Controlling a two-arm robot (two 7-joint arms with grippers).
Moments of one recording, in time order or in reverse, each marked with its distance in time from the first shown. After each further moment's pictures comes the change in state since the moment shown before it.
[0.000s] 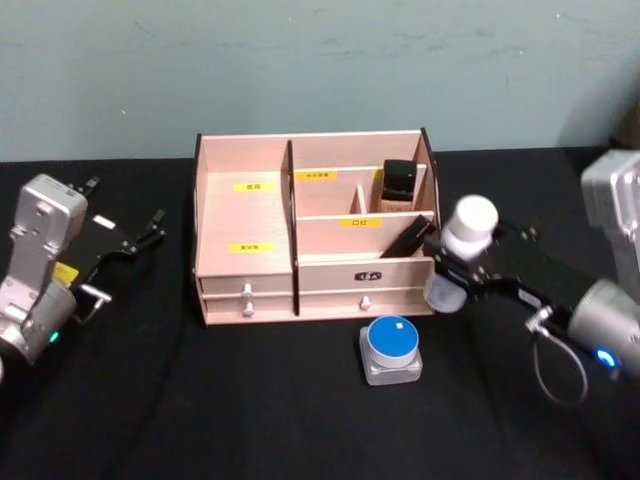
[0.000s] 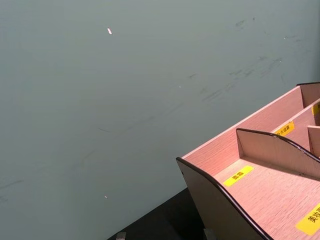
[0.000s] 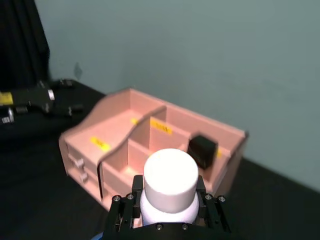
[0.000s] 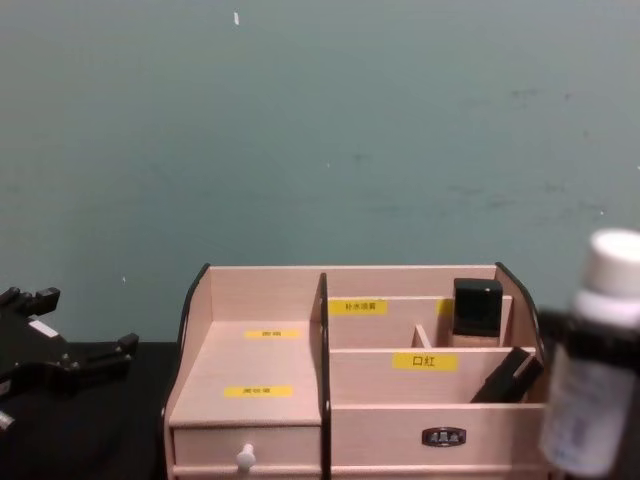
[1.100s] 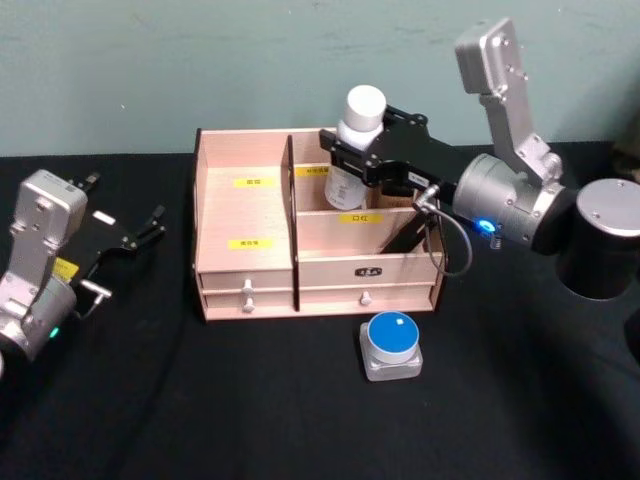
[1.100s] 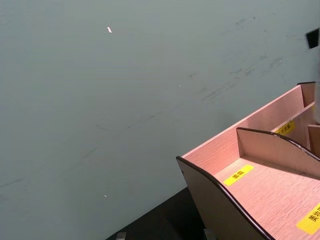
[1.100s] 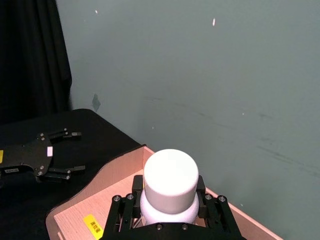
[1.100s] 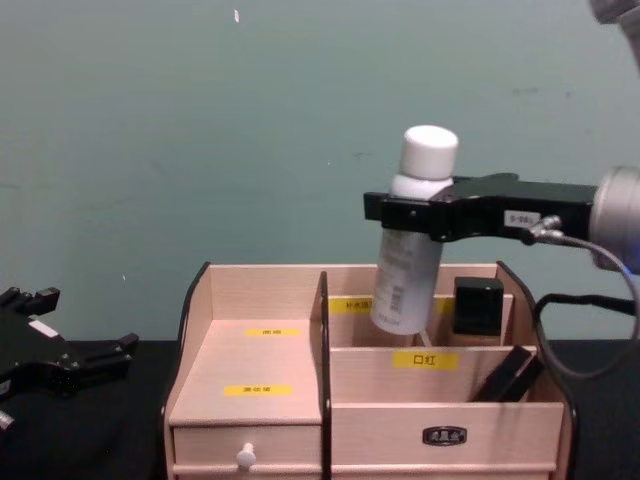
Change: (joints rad) left arm 0.000 0.000 0.000 0.000 0.000 0.000 0.000; right arm 0.470 -0.183 -0.217 0.350 -0.014 -0.003 0.079
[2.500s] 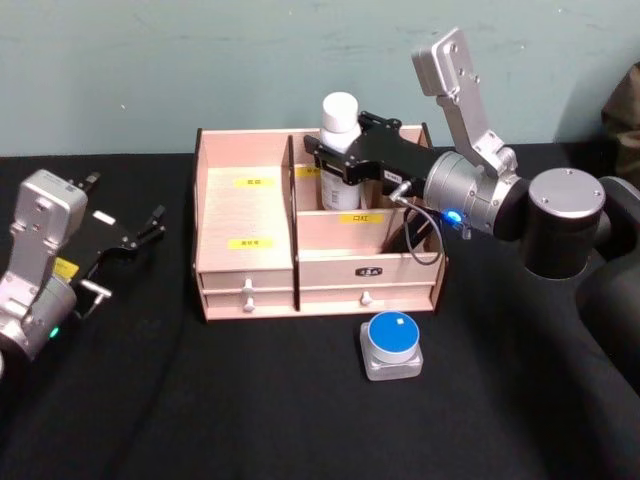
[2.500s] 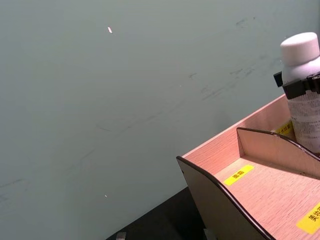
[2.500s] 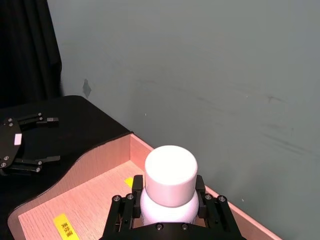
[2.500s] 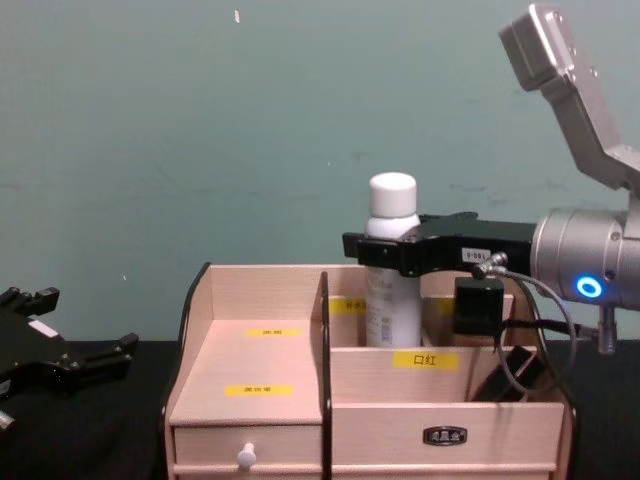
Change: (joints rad) left arm 0.000 0.000 0.000 0.000 0.000 0.000 0.000; right arm 0.139 -0.095 -0.047 0.290 -0.051 -0.083 0.039
